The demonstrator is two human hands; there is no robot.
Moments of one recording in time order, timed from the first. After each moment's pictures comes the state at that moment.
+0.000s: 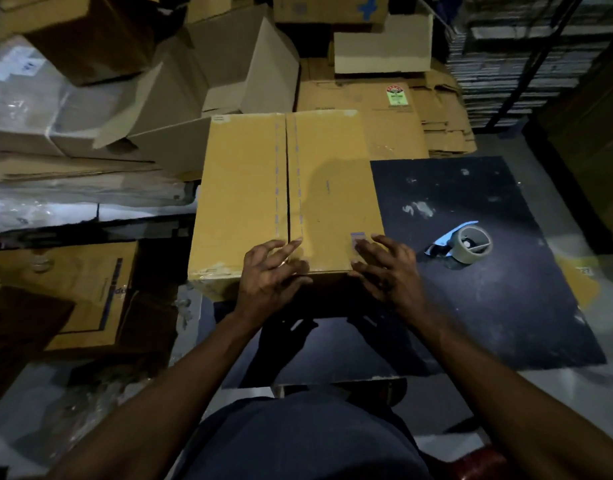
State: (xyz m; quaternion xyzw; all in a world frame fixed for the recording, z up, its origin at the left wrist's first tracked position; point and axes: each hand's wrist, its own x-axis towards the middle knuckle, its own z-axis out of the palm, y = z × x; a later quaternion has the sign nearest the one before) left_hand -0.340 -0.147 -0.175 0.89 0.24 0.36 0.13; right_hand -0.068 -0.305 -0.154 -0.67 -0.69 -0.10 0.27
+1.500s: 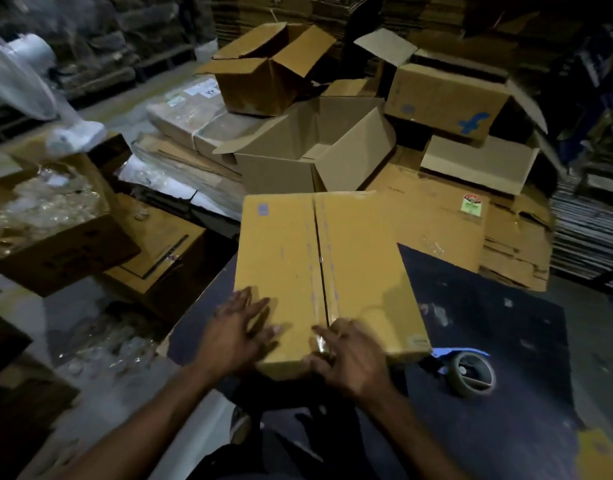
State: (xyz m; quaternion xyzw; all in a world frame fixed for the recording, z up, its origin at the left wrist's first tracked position) left_hand -0.344 -0.268 -0.127 0.76 0.61 0.14 0.18; right_hand -0.053 -0.315 -0.091 -0.58 -0.80 0.13 0.08
